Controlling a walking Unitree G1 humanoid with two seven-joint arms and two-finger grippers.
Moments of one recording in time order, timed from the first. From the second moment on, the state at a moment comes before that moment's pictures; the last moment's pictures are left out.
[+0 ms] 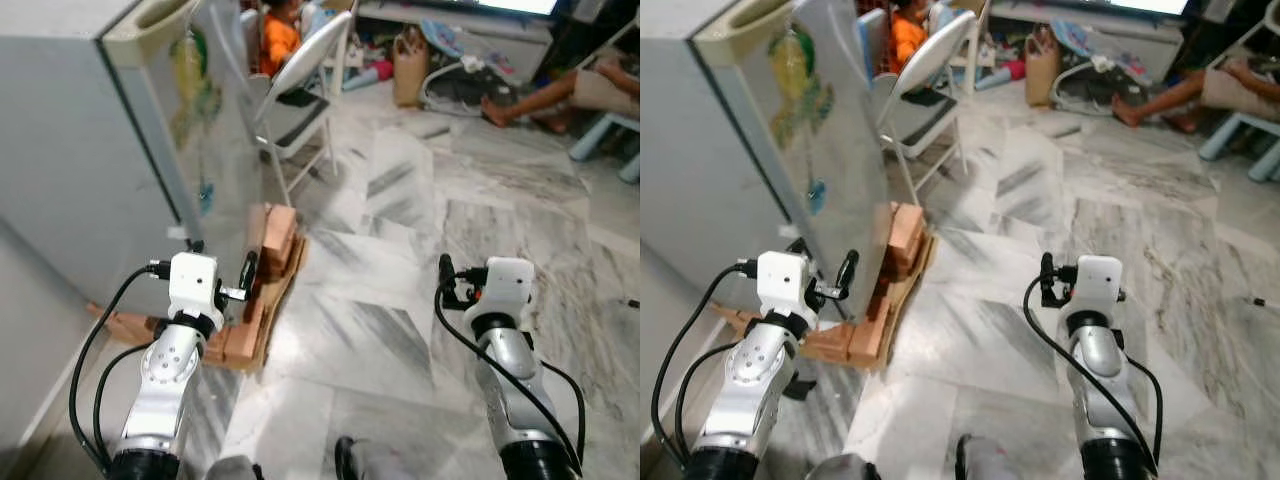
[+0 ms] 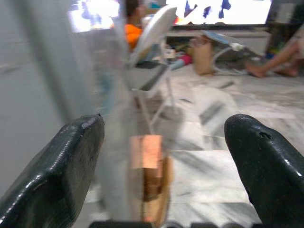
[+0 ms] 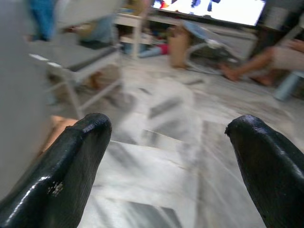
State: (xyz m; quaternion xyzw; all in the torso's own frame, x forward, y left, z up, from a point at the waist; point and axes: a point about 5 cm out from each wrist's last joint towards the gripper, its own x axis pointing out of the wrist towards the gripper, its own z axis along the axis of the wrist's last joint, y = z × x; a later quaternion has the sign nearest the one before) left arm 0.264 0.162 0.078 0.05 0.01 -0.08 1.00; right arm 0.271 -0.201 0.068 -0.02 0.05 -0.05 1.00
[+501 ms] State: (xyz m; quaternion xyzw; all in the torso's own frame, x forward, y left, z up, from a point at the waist) left arm 0.266 0.172 0.080 0.06 0.00 -0.06 1.00; right arm 0.276 -0.185 0.075 -0.02 0.04 -0.03 1.00
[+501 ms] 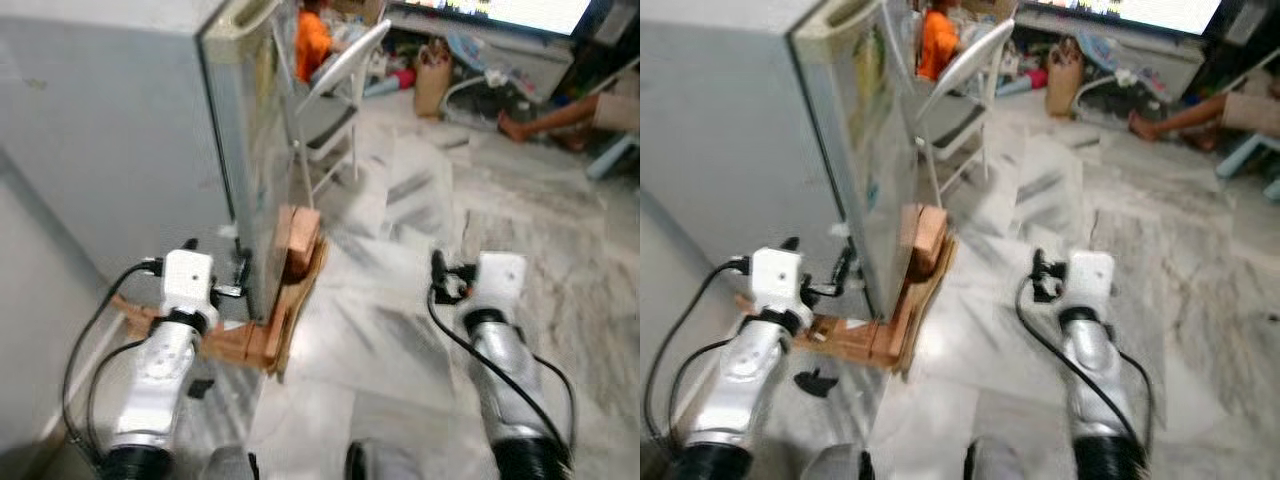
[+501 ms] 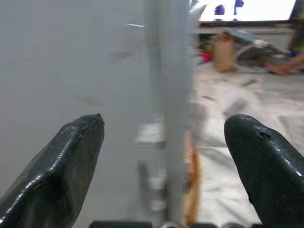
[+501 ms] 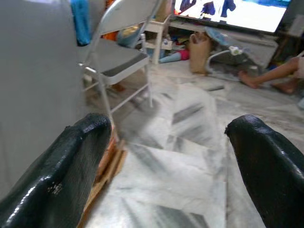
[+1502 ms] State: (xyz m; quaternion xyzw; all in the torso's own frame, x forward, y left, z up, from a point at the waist) left arm 0.251 0.179 0.080 0.05 0.00 -0.07 1.00; right arm 0.253 -0.204 0.075 -0.04 0.05 -0.04 1.00
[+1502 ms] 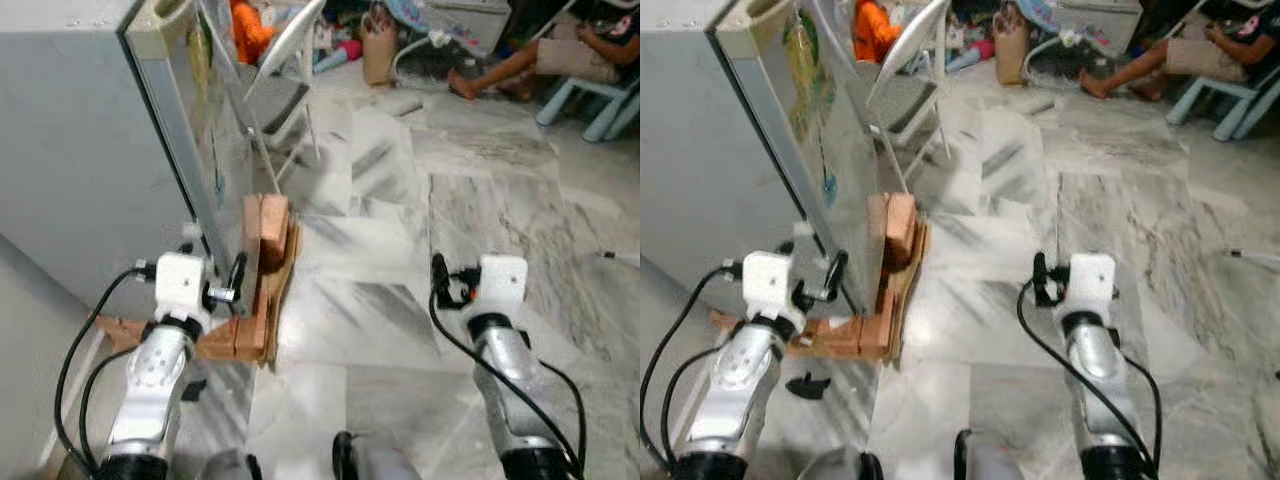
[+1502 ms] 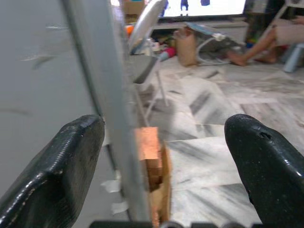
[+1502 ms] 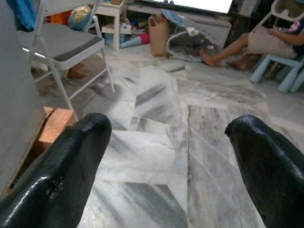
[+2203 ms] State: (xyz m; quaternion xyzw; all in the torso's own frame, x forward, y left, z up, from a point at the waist) left arm 0.239 0.166 0.078 0.03 0.02 -0.08 1.00; right arm 0.234 -0.211 0.074 -0.07 0.06 -0.03 1.00
